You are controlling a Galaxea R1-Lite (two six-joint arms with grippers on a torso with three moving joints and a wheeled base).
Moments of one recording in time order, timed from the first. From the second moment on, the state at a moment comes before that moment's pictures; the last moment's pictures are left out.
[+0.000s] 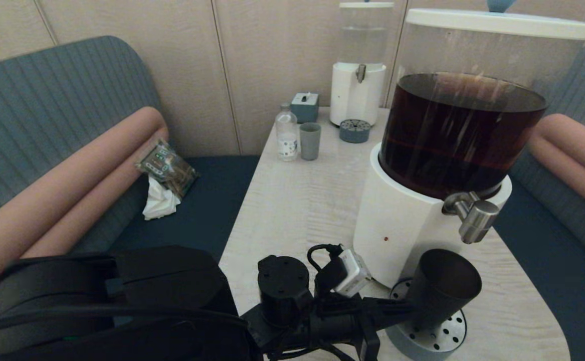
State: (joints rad) left arm -0.86 2.26 -0.76 -1.52 -0.57 -0.06; right arm 0.00 0.00 0.00 -0.01 0.01 -0.02
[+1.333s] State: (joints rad) left arm -0.20 1.27 -0.20 -1.52 -0.09 -0.24; right arm 0.00 0.00 0.00 -0.01 0.01 -0.02
